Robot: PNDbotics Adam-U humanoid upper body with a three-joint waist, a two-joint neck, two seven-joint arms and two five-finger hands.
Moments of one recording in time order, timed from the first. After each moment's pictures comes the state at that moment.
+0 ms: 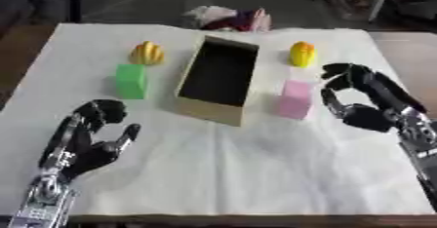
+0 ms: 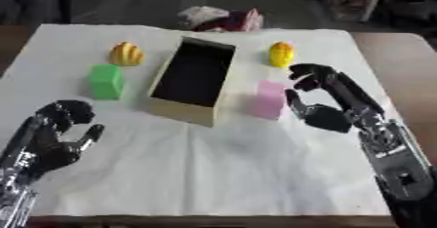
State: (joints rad) left arm -0.07 0.16 -0.02 -1.71 -0.06 -0.09 -0.17; right arm -0.42 -0.46 0.19 -1.48 0.31 -0.19 0.36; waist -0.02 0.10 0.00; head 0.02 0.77
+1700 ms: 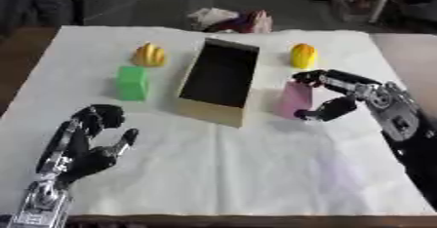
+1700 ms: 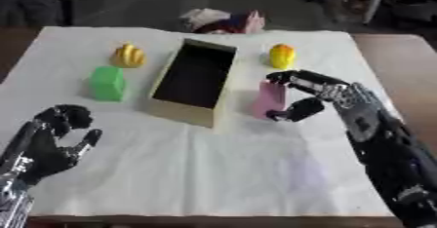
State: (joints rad) left arm -0.06 0.16 -0.02 -1.71 -0.06 -0.09 -0.18; right arm -0.71 -0.33 0.16 -0.93 0.67 -0.32 0.51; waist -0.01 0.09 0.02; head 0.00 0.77
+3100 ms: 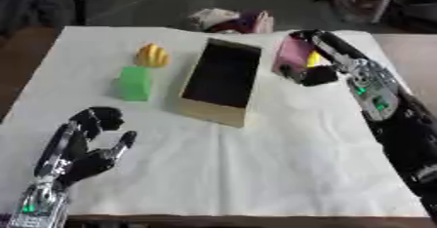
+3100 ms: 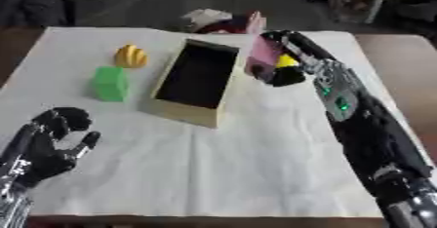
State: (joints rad) left arm -0.06 0.15 -0.04 -1.70 -0.05 -0.09 -0.20; right arm -0.90 -0.24 0.13 -0.94 0.71 -0.27 0.21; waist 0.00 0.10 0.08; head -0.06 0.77
